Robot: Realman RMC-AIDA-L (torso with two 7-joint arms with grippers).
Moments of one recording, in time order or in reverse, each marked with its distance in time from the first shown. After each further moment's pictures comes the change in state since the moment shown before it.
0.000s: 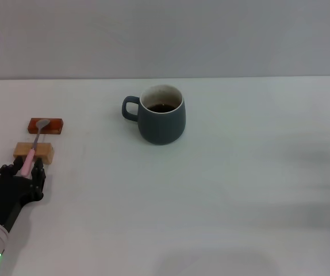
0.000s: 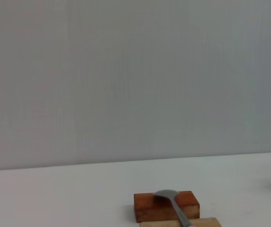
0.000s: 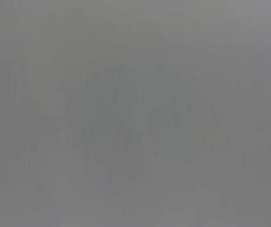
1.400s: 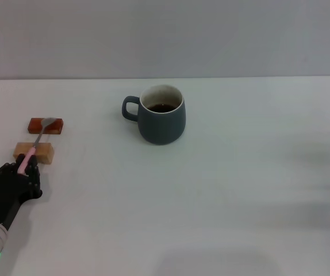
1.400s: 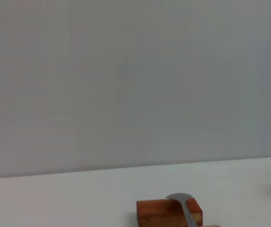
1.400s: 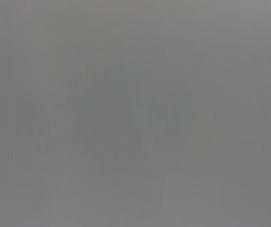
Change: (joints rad) left arm -0.001 0.002 -0.002 0.003 0.003 0.019 0.009; right arm 0.000 0.000 -0.002 0.000 0.000 0.013 0.000
